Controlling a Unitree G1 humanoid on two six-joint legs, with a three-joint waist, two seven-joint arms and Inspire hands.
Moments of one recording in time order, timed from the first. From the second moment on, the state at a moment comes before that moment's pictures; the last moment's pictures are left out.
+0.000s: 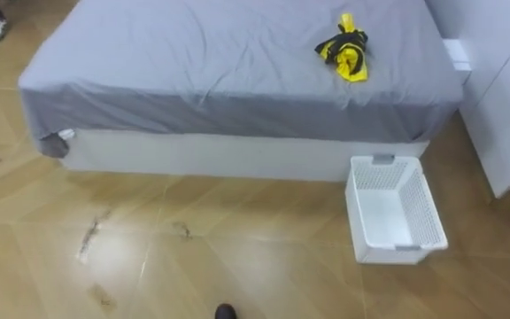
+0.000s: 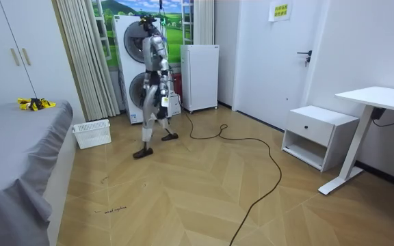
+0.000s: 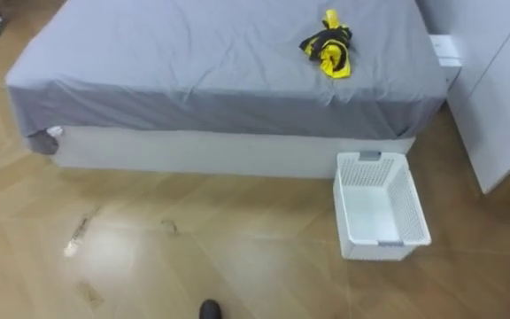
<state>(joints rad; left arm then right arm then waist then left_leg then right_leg) 0.25 0.16 0.08 1.10 -0.35 -0.09 0.12 0.12 -0.20 0.07 1.21 0.37 -0.01 0.11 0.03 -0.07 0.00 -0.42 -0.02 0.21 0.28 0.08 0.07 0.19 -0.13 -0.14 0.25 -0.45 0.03</state>
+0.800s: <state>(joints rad) 0.21 0.15 -0.05 1.08 -0.26 -0.13 0.09 0.02 -0.20 -0.01 0.96 0.42 -0.14 -0.08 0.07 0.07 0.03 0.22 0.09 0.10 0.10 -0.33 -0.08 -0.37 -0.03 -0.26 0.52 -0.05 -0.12</state>
